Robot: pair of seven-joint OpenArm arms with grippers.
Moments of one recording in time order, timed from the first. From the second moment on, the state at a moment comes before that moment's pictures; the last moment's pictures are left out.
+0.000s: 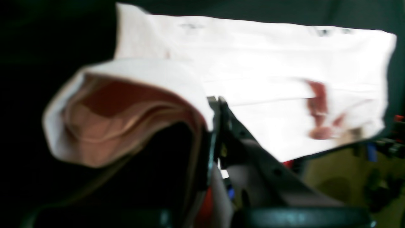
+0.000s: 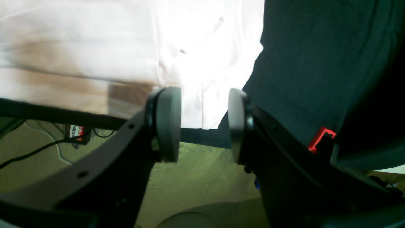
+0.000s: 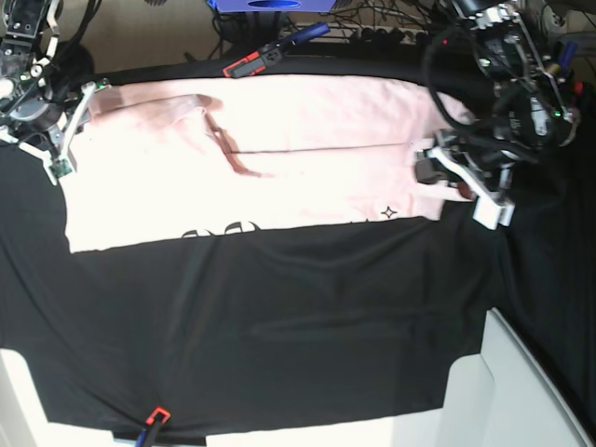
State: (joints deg) left arm 11.7 -1.0 -31.1 103.9 -37.5 -24.2 76.2; right arm -23.3 4.2 23.2 106.7 -9.9 36.2 -54.3
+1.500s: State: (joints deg) left arm 1.2 6.3 -1.6 90.0 -38.2 -16.8 69.9; right arm -23.1 3.9 23.2 106.7 -9.9 36.3 -54.3
